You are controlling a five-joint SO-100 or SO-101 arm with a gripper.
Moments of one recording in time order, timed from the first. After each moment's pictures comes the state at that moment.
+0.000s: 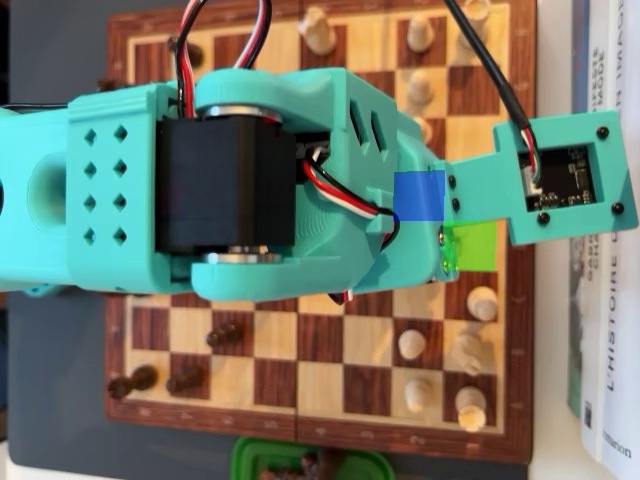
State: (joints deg) arm -1.5 58.6 47.5 80.8 82.5
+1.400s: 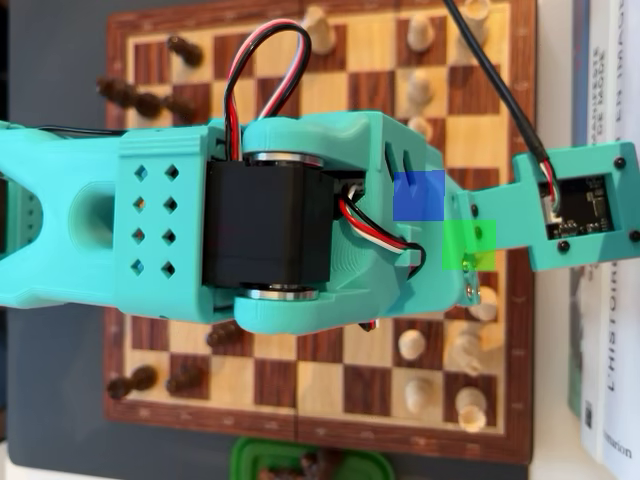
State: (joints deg) arm 0.4 53.8 44.6 78.3 80.0
